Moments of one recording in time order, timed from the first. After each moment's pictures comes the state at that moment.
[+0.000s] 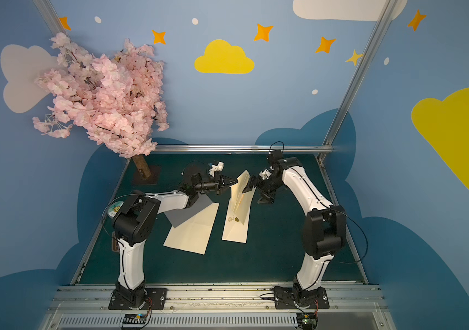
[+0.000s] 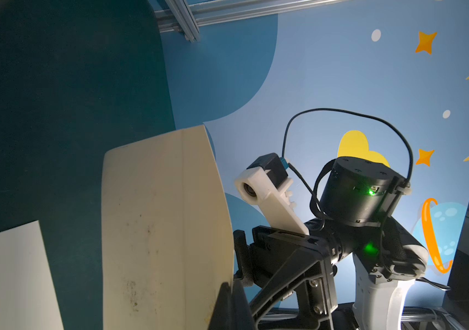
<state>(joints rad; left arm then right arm) -0.47 2.09 1.27 0.77 0.93 -1.40 0.28 1.77 1.60 -1.16 -0.60 0.54</state>
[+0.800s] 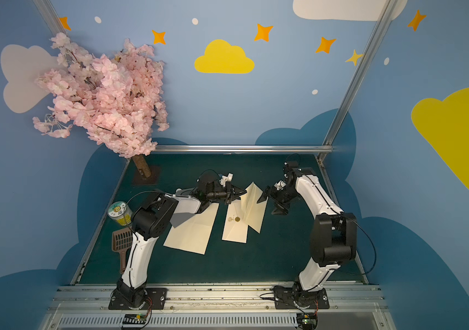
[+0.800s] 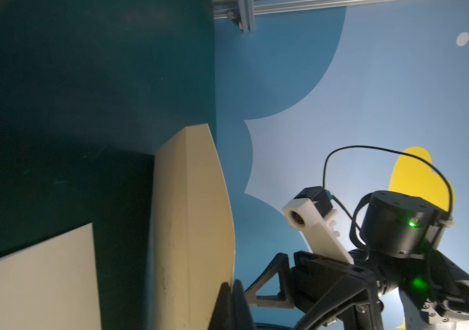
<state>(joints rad) -0.54 2.25 1.31 0.72 0.82 -1.35 0.15 1.70 1.40 -1.17 -0.57 0.47</state>
